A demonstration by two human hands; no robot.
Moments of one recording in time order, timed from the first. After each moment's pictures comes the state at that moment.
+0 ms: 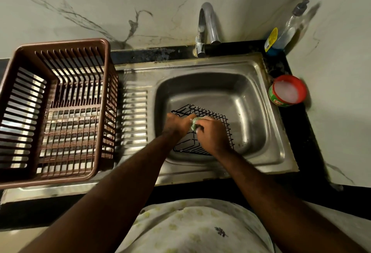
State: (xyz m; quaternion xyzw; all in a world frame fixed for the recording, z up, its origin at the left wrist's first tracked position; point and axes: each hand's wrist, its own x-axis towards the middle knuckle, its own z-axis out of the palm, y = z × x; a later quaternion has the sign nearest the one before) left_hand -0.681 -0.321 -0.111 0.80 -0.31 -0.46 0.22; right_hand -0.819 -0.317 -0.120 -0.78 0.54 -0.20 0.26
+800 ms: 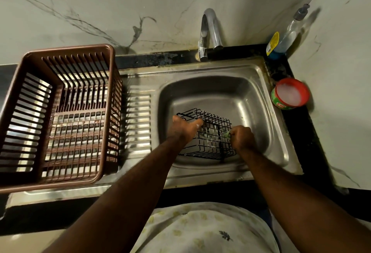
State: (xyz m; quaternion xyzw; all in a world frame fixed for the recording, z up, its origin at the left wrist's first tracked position) left_hand -0.682 -0.316 -0.107 0.80 -0.33 -0.47 0.19; right_hand -0.900 -0.347 -0.166 -0.64 0.72 -0.01 0.28
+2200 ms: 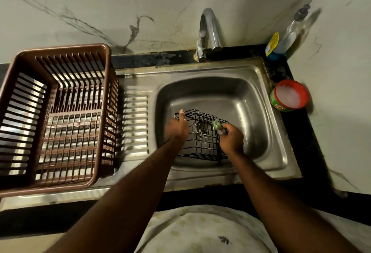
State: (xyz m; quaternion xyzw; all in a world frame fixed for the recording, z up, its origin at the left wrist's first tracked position) left_hand -0.687 -0.328 -0.124 0.84 -0.27 -0.41 0.22; right_hand -0.861 -0.334 -0.167 -0.56 0.73 -0.20 0.34
